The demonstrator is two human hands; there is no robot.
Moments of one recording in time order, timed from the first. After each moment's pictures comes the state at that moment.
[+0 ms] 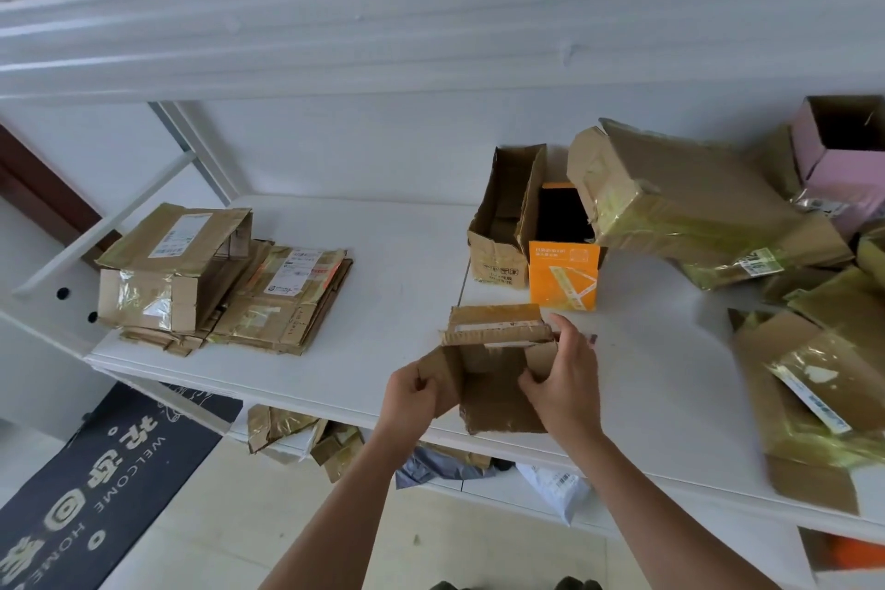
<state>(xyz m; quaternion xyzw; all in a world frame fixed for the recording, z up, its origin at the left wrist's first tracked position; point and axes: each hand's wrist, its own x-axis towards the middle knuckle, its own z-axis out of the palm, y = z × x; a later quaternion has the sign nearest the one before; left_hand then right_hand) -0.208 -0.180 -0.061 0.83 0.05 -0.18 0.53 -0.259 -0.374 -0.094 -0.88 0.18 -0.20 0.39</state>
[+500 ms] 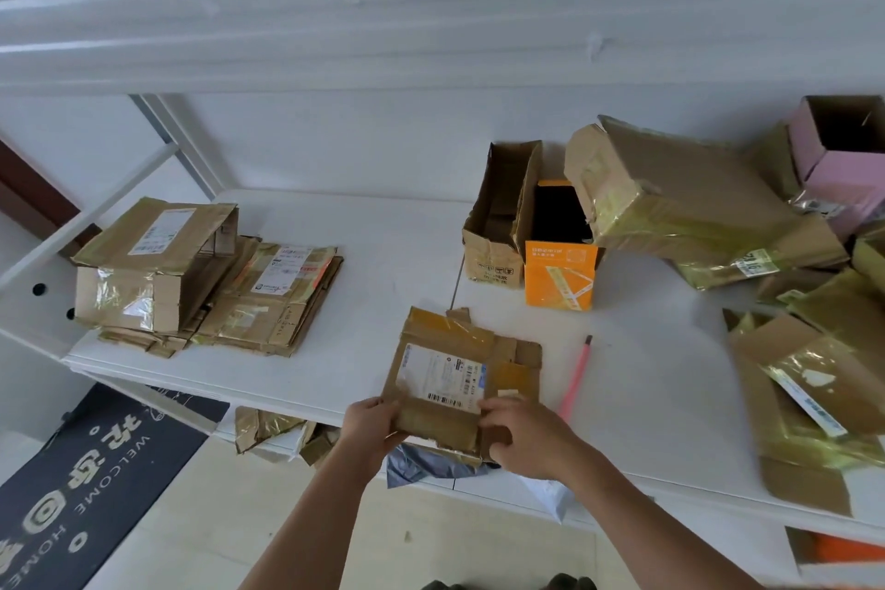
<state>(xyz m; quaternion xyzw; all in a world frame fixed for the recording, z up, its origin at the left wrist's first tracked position) -0.193 -0.141 -0.090 0.64 0.30 -0.26 0.65 -0.267 -0.358 -0.092 -0.94 -0.04 0.21 0.28</state>
